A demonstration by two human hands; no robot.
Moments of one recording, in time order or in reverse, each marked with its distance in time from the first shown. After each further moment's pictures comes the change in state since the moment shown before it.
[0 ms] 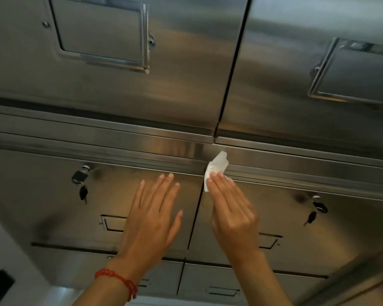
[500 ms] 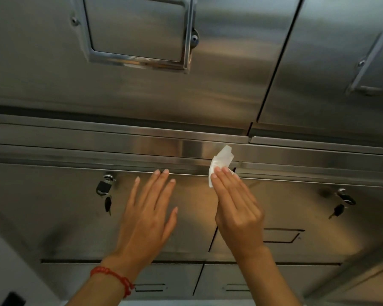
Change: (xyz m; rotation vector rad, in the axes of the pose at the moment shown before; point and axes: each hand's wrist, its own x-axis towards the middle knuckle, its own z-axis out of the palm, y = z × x) left_hand -0.005 -0.082 -0.003 -0.071 0.034 0.043; right_hand 0.018 -0.053 0.037 -0.049 -0.008 0.053
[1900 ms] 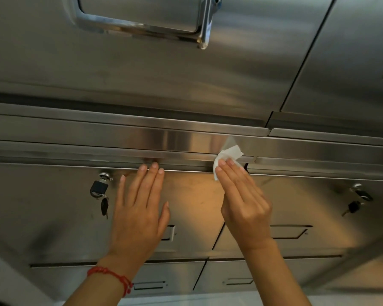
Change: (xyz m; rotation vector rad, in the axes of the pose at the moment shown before) left_hand -0.007 -0.031 0.033 0.026 0.071 -0.063; right_hand -0.002 0.001 0.026 0.007 -0.034 0.018
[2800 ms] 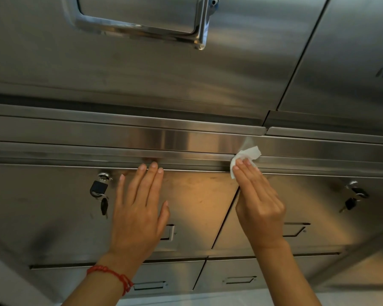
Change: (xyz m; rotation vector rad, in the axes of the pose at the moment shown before) left_hand 0.002 0.001 -0.003 -0.013 -0.012 -0.002; right_hand -0.006 0.015 -0.011 -0.089 0.010 0.056
